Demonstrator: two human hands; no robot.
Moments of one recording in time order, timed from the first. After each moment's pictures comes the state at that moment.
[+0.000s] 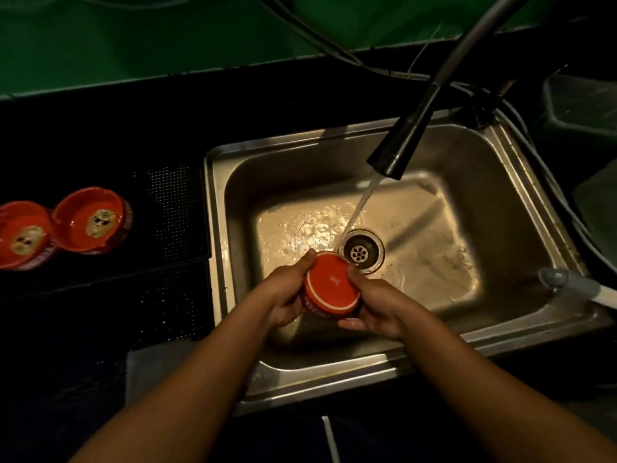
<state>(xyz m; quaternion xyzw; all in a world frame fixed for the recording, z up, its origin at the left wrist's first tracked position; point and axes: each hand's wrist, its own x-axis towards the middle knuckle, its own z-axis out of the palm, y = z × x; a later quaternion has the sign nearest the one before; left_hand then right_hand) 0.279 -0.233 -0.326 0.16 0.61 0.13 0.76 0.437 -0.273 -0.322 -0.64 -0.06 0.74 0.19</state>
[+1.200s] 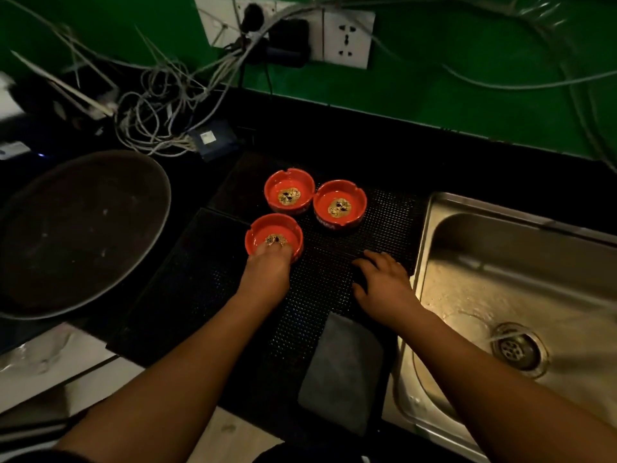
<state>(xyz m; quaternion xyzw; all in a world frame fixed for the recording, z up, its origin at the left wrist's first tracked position) -0.030 -0.304 -0.291 0.59 0.80 0.00 0.13 0.177 -0.233 -0.310 -0.48 -0.85 0.21 -0.05</state>
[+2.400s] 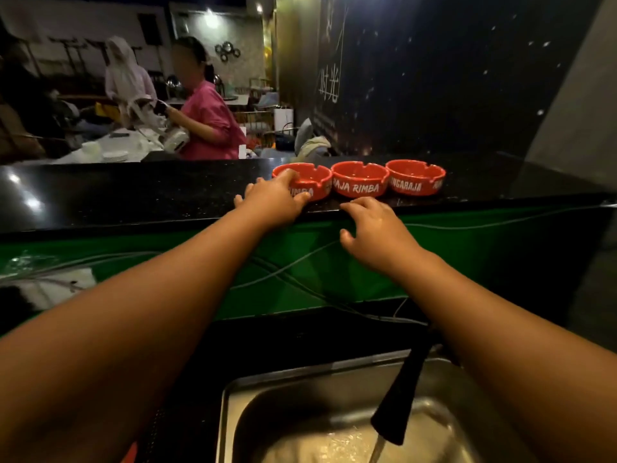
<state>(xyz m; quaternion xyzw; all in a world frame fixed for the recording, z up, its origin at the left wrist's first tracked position) 0.267 0.058 0.017 0.73 0.65 0.19 0.10 0.442 -0.010 -0.005 -0.65 -0.74 0.01 0.19</state>
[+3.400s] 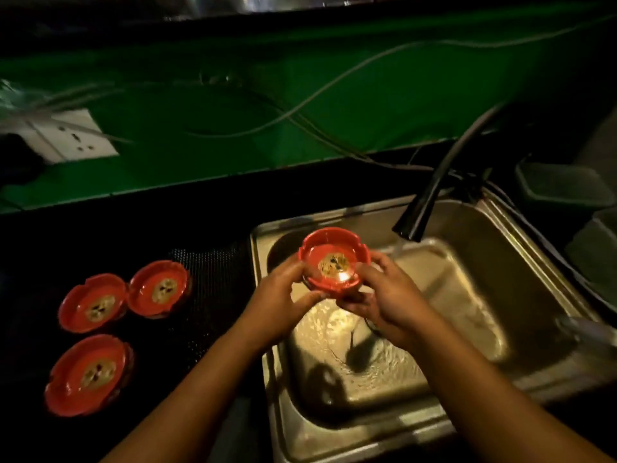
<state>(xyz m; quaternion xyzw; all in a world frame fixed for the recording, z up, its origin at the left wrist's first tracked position) 0.198 -0.215 -0.218 0.73 0.50 0.23 0.40 0.377 -0.236 -0.218 -0.55 -0.21 0.66 0.47</state>
